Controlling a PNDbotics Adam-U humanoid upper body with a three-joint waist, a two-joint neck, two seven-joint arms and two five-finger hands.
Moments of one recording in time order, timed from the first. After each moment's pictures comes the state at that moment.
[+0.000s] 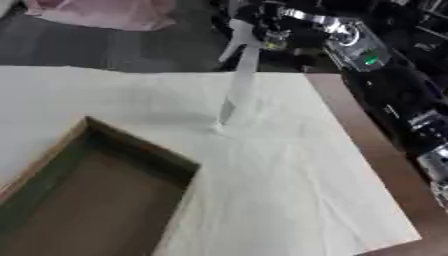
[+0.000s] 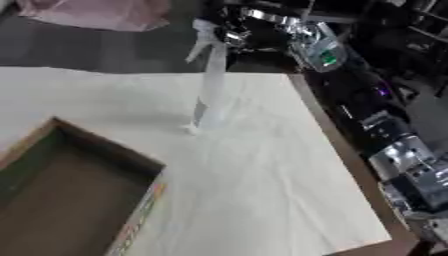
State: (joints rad) left arm -0.14 0.39 0.13 -1.98 0.44 -0.20 -0.36; right arm -1.17 -0.66 0.18 -0.80 -0.10 -0.43 0.75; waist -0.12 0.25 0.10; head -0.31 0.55
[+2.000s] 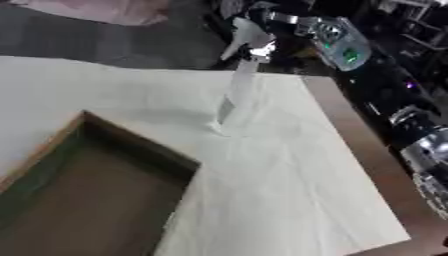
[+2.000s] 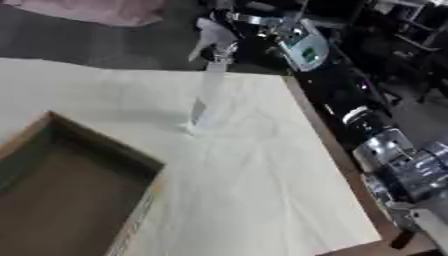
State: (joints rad) left arm -0.15 0.39 0.13 -1.98 0.43 -0.18 -0.38; right arm -1.20 -0.65 0.18 -0.76 0.09 -0.47 0.70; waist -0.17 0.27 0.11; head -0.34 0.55
